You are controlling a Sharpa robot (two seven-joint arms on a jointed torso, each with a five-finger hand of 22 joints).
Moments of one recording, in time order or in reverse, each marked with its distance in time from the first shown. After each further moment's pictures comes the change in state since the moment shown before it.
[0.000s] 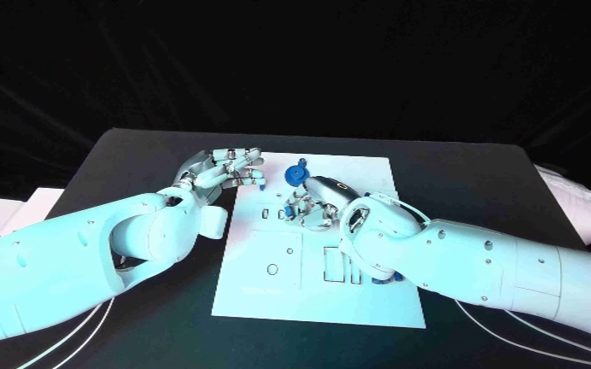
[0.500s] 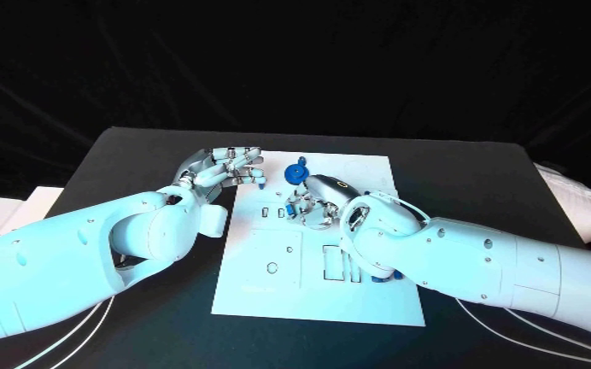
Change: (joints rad) left arm 0.000 0.001 0.000 -0.001 0.000 0.000 -0.002; left_hand 0.000 0.000 0.000 0.000 0.000 0.000 0.000 0.000 0.000 0.000 0.000 -0.007 0.000 0.000 0.000 0.000 0.003 0.000 -0.004 0.004 0.000 0.003; right arm 0.000 0.000 0.000 -0.002 -0.007 0.006 -0.016; right_hand 0.009 -0.020 -0.007 -0.007 0.000 -0.021 0.003 0.000 -0.005 0.035 0.001 0.087 0.074 0.000 0.000 -0.004 0.000 0.000 0.000 0.000 -0.004 -0.001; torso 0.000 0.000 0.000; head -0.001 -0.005
